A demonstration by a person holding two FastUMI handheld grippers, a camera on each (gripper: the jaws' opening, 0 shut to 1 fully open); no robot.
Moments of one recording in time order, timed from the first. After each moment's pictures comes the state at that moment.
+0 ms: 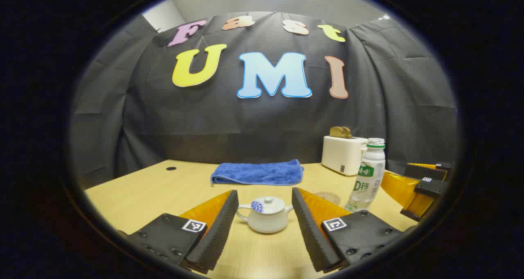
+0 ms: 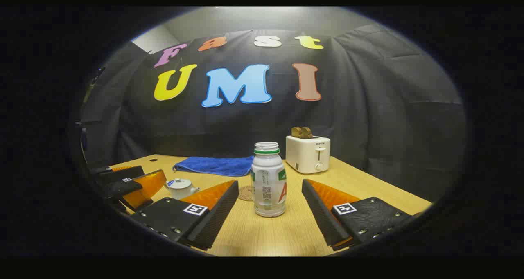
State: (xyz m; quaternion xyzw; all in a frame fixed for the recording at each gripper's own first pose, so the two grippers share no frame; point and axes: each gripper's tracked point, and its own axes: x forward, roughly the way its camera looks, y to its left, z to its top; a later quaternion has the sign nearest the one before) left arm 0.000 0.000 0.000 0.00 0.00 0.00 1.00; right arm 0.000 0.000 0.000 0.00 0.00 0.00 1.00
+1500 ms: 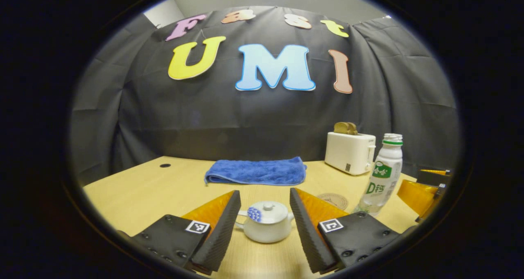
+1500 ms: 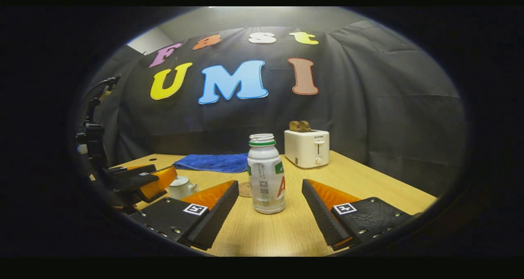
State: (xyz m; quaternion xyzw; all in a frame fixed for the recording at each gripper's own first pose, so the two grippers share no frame) left arm 0.058 0.002 -0.018 -0.01 0.02 0.00 1.00; right arm 0.004 -0.004 -0.015 0.02 0.02 0.00 1.00
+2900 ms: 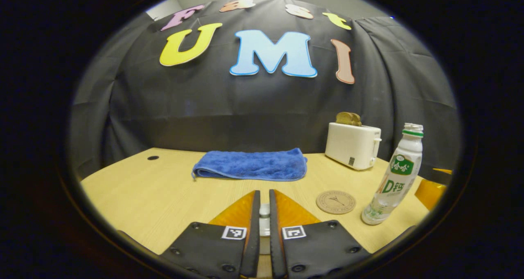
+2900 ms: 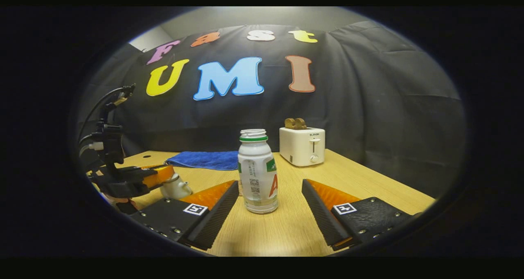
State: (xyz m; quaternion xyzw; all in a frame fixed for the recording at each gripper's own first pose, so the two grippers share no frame) left arm 0.094 0.000 -0.034 -0.02 0.05 -0.02 1.00; right arm 0.012 -0.013 -0.021 0.01 0.03 -0.02 1.00
